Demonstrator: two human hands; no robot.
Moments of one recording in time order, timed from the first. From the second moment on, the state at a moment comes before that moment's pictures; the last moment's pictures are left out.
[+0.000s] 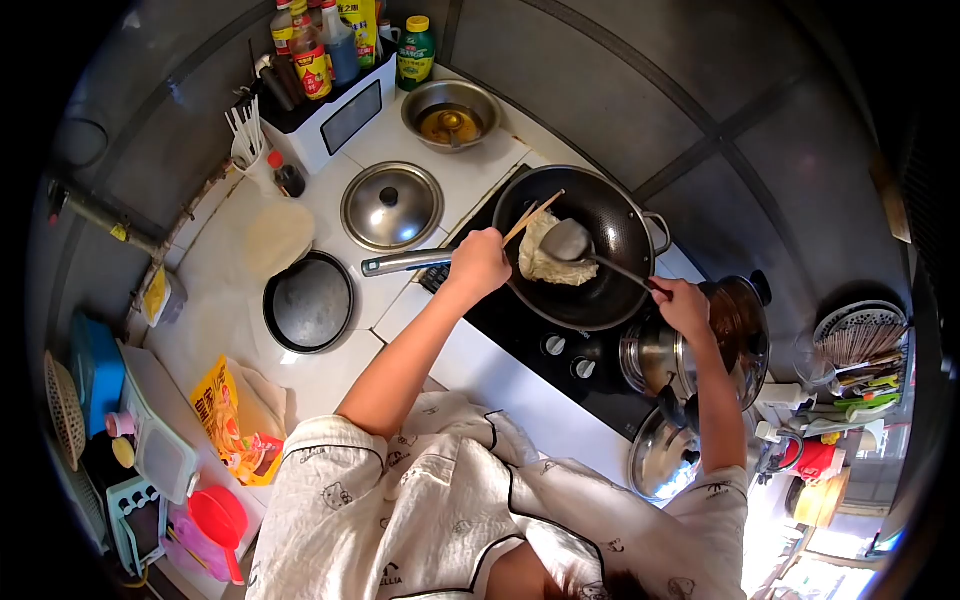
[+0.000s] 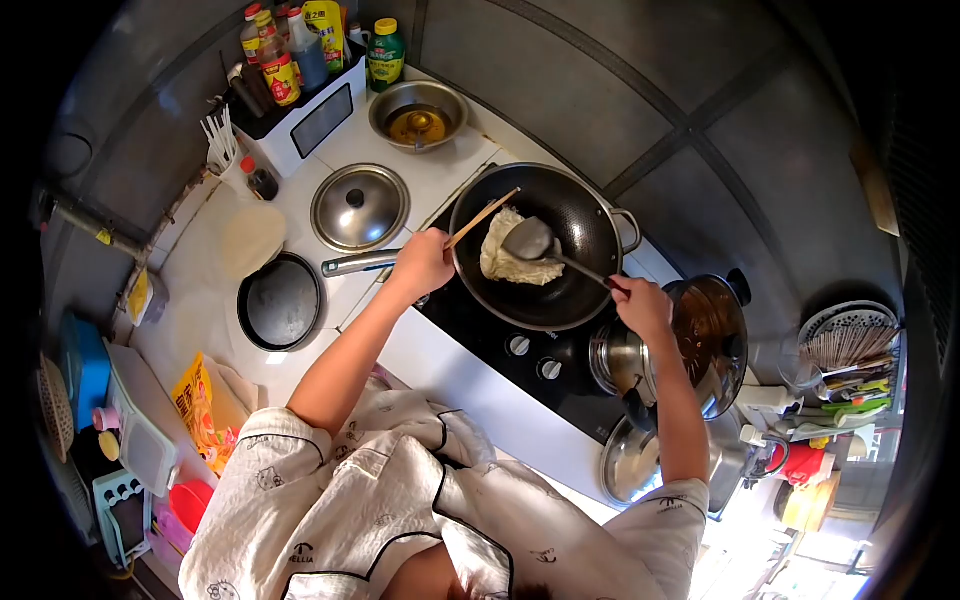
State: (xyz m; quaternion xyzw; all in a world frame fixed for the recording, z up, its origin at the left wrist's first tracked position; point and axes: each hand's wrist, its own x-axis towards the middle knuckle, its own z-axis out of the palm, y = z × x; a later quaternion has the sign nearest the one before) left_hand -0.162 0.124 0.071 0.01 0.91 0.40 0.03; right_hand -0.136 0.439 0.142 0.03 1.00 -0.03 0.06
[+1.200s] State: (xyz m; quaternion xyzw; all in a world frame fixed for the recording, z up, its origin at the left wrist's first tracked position) left_hand -0.191 0.152 0.039 0.06 0.92 0.36 0.13; right_hand -0.058 0.428 0.135 0.14 0.95 -0.19 0.19
